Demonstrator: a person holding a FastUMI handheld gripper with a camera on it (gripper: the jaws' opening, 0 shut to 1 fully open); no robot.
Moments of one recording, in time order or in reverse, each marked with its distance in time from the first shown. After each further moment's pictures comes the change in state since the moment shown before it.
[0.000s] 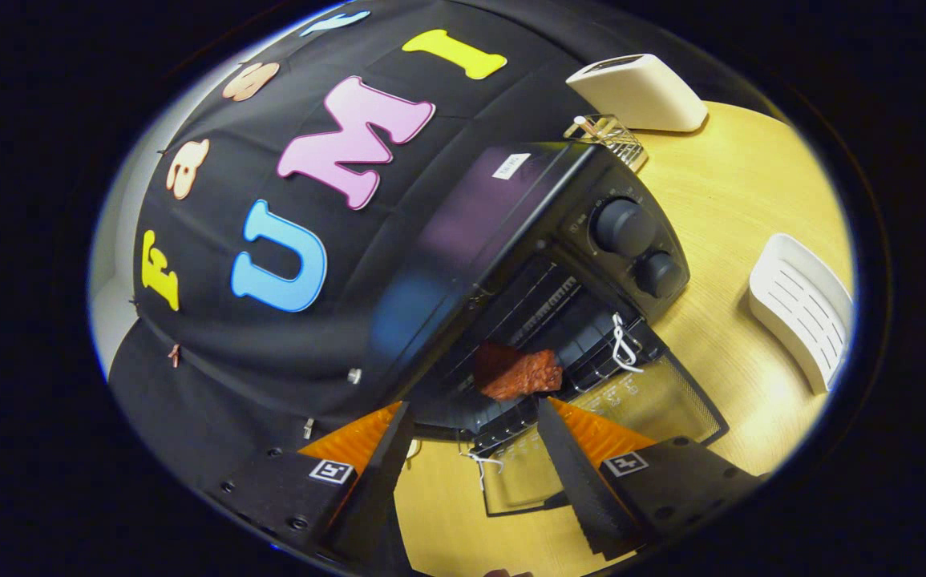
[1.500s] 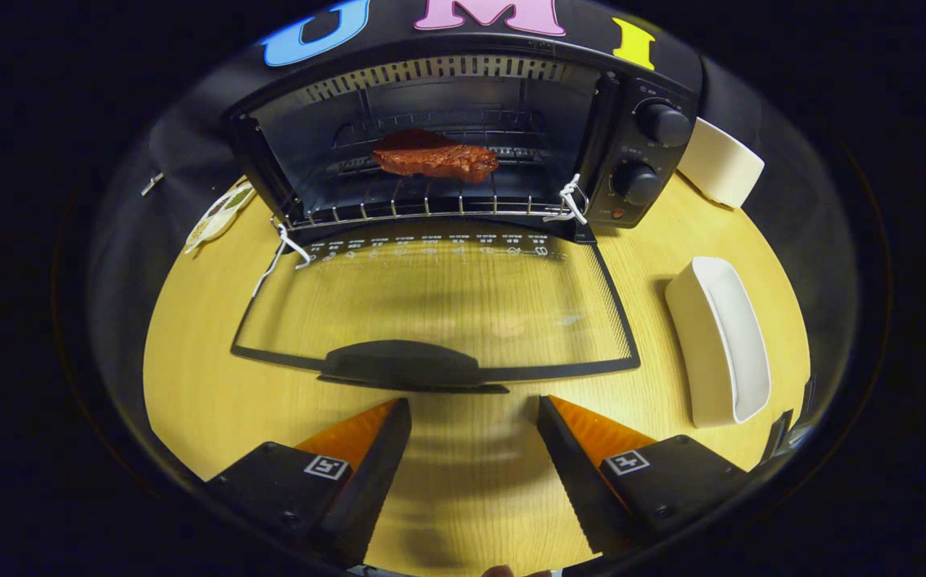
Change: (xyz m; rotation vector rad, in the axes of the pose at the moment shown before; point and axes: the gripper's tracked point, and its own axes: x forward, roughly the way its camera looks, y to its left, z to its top) arm -0.013 -0.161 -0.099 -0.776 0.308 -0.569
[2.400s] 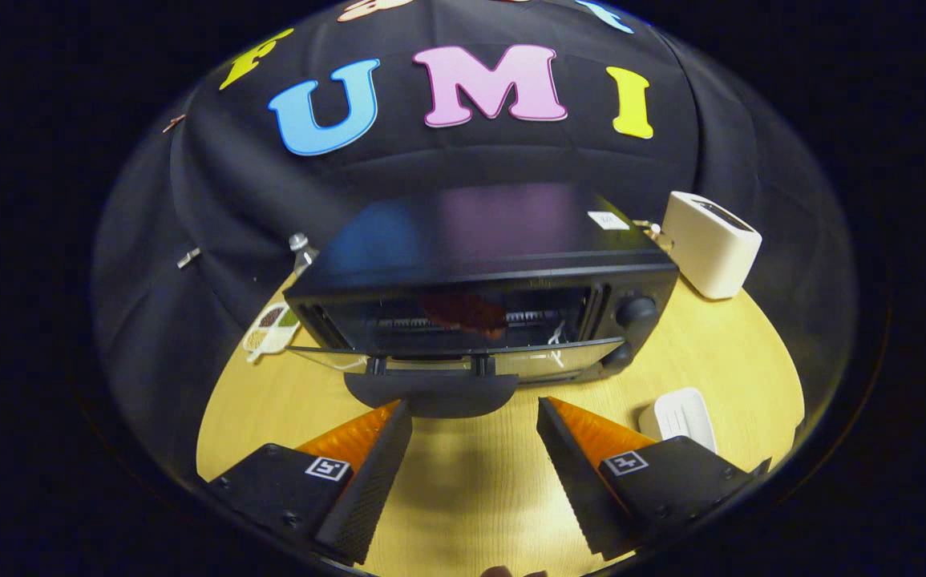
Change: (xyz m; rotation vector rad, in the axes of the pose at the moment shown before) arm -0.105 0.016 0.105 0.040 -0.339 0.128
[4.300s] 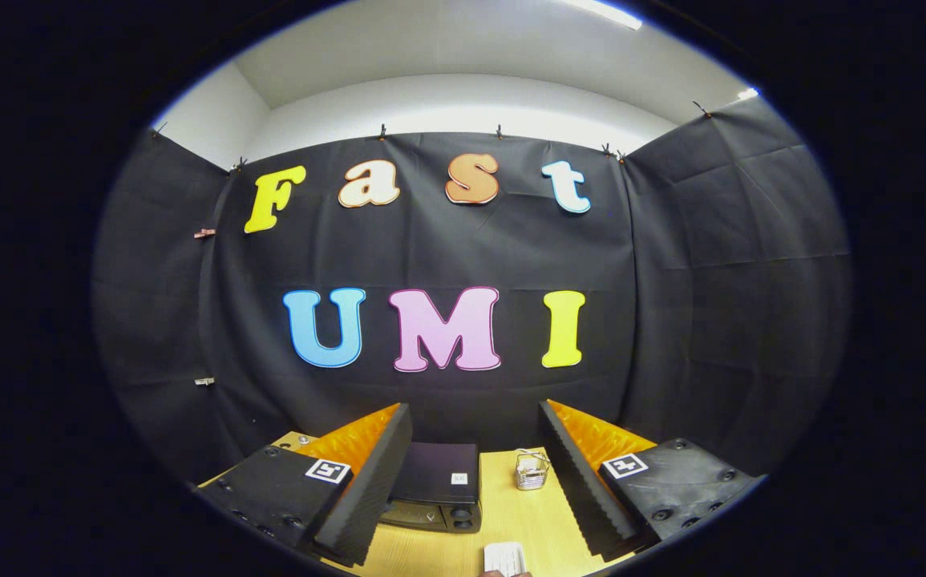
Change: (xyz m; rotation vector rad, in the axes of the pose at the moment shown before) arm -0.289 -0.136 0.250 -0.059 -0.716 -0.029
